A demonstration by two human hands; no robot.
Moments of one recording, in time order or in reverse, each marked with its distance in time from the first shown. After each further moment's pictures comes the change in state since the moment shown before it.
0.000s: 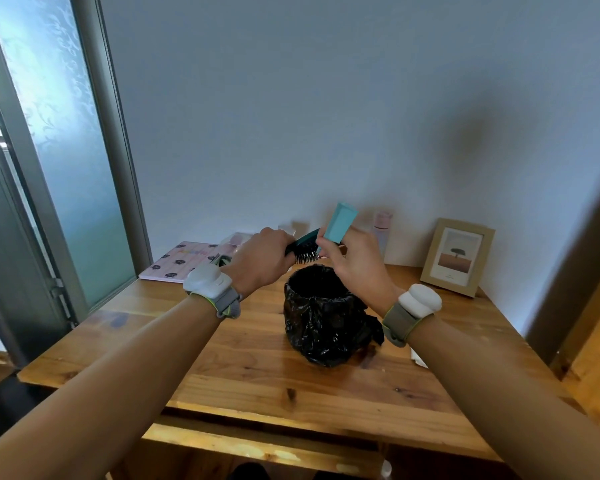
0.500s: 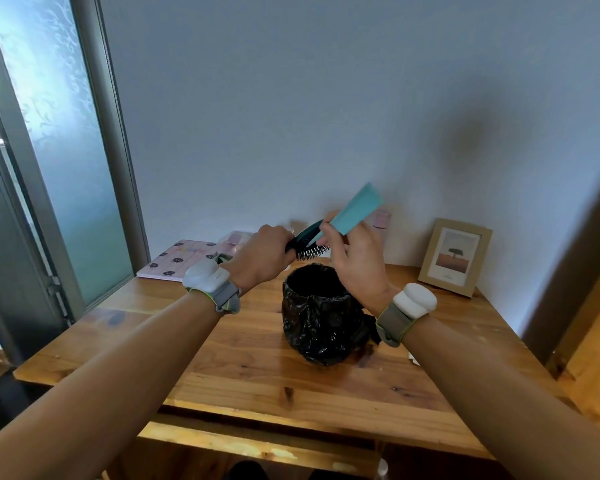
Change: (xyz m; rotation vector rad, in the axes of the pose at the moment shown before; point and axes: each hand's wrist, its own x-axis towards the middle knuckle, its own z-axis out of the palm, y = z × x) left_hand 0.002 0.005 0.000 -0.081 0.009 -0.022; right_hand 0.001 -0.016 -0.001 0.044 0.180 -0.068
